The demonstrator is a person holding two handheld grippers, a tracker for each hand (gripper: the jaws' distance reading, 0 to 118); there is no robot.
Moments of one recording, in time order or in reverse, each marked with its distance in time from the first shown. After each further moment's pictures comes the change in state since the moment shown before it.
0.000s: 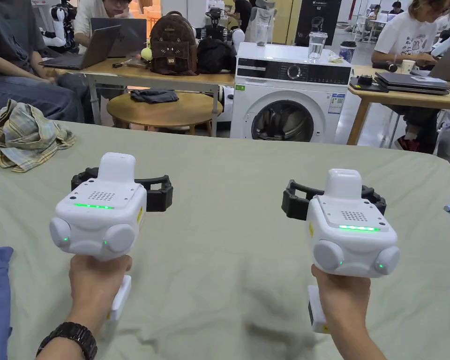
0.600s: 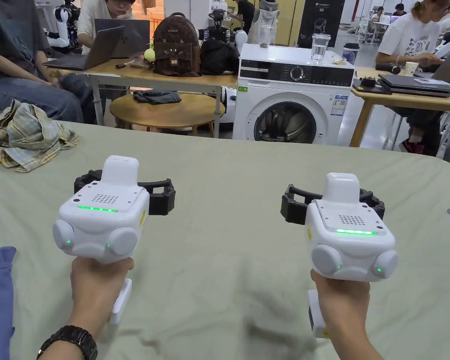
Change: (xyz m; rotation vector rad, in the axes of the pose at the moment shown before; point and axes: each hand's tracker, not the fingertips) left arm 0.000 -0.002 0.003 -0.009 0.003 -0.014; right arm -0.008 -0.001 0.006 -0.009 0.002 0.020
